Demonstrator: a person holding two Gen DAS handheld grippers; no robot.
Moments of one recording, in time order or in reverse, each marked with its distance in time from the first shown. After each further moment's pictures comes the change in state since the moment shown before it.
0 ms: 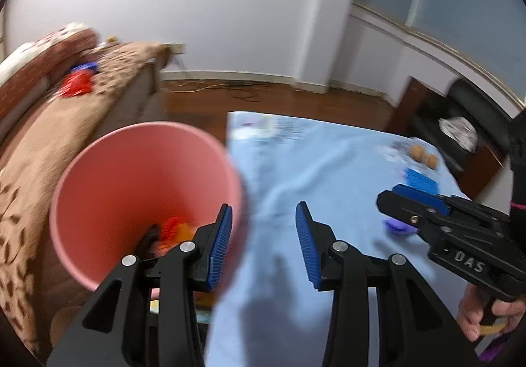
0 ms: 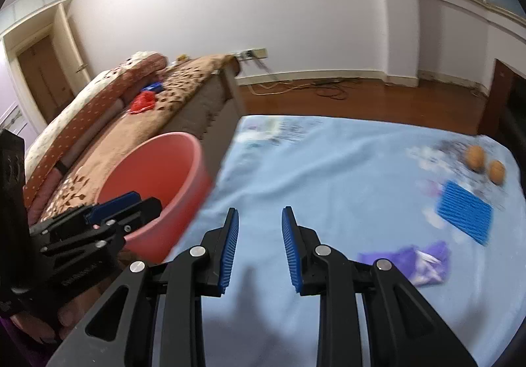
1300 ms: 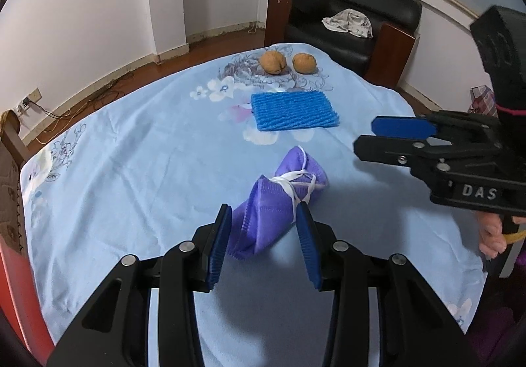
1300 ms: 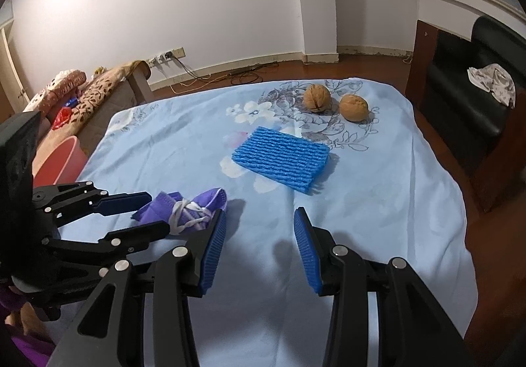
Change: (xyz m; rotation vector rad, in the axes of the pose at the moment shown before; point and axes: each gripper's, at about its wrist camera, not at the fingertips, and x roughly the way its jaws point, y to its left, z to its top) left arm 0.115 -0.175 -0.024 0.501 0.198 -0.349; right arm -0.040 -0.178 -0.048 0.138 0.027 -0.237
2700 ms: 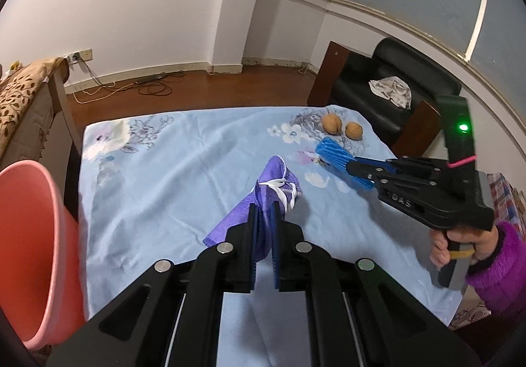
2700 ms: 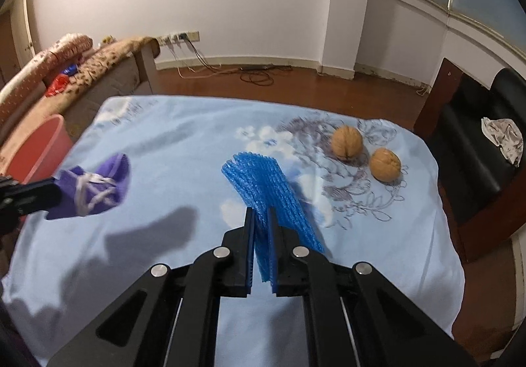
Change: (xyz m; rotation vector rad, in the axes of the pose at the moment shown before) left arm -0.082 0.055 -0.010 -0.314 -0.158 0.075; right arm 0.035 0.031 0.047 -0.186 0.004 -0.038
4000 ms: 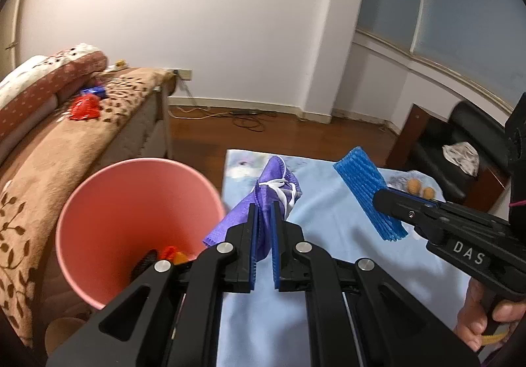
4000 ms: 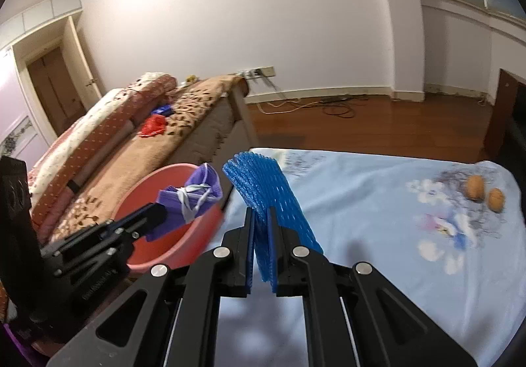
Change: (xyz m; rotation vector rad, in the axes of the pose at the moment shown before) left arm -0.103 0.068 -0.016 -0.207 -0.214 0.356; right arm -0.064 0.162 0.041 0.045 -0.127 0.342
